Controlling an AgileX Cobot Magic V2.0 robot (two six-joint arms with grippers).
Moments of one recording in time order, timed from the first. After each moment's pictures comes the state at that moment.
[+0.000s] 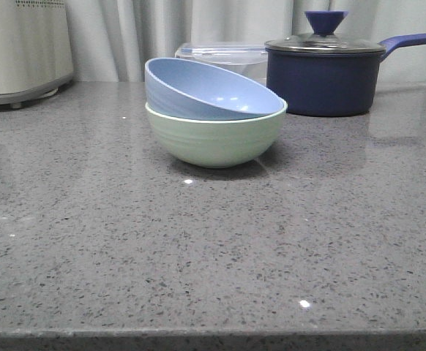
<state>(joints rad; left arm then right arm) -0.19 0.15 -0.47 -0.04 0.67 0.03 0.24 0.05 -0.52 0.06 0.79 0.10</state>
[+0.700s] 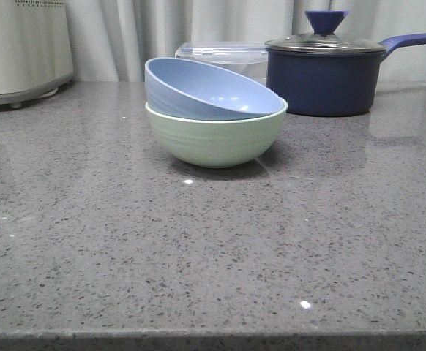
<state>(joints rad) -0.19 0.12 -0.45 0.00 0.67 0.03 0.24 0.03 -0.52 0.06 0.83 0.10</state>
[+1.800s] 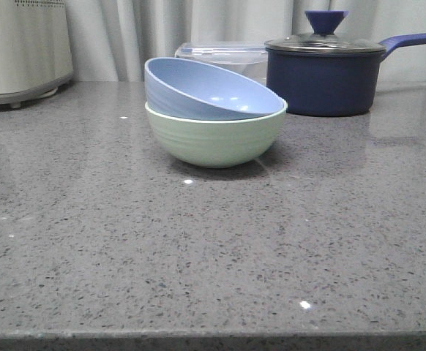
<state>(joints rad) -0.01 0.00 -0.02 -0.01 0.16 0.02 0.24 0.03 -0.52 0.06 0.83 0.10</state>
